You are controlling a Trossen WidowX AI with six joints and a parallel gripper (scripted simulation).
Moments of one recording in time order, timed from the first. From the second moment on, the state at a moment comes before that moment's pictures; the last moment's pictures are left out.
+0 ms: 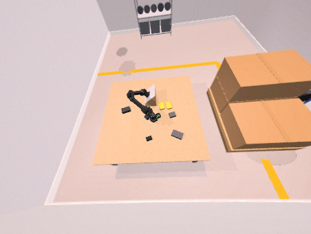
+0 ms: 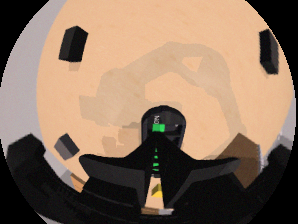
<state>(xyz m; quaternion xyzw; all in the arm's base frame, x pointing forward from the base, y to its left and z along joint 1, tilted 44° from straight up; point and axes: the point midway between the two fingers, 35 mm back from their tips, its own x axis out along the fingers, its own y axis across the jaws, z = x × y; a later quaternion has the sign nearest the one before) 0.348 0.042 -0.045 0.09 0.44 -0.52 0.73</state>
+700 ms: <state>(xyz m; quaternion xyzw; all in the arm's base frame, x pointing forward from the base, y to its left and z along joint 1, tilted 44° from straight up) 0.348 0.029 -0.059 0.09 0.44 -0.52 0.73</state>
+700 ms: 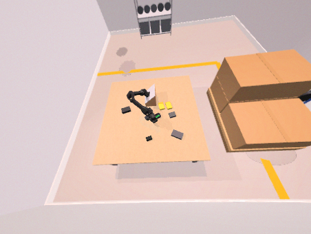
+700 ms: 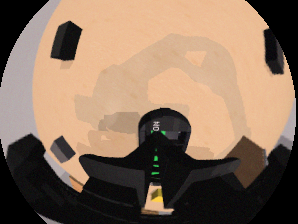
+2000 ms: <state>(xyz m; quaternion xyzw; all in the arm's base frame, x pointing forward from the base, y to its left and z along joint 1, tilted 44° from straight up) 0.308 0.086 -0.050 0.08 0.44 -0.52 0.73</state>
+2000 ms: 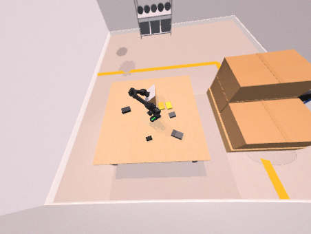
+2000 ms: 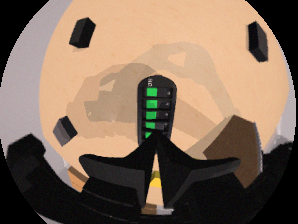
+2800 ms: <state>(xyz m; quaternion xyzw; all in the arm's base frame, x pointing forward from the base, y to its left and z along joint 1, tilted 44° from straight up) 0.305 0.082 -0.053 0.10 0.44 -0.51 0.74</state>
